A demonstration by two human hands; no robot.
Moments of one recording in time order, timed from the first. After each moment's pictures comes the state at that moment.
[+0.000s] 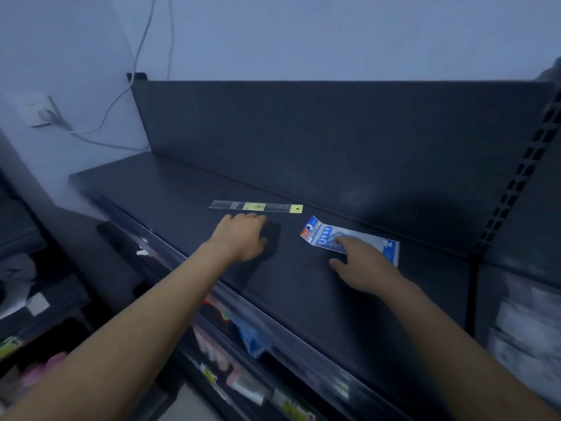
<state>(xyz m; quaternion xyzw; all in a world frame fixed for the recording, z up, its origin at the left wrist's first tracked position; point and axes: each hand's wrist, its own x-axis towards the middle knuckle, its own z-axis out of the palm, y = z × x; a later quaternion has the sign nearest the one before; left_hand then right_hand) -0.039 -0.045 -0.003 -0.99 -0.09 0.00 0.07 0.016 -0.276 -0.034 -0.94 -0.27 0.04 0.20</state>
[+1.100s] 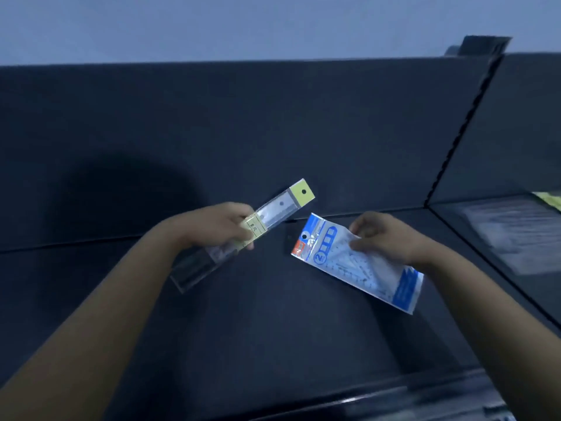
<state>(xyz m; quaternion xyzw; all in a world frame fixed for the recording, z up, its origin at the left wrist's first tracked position) 0.147 0.089 0.029 -0.85 0.29 0.28 -0.33 0.029 -0.190 0.005 -0.91 0.11 0.01 0.41</state>
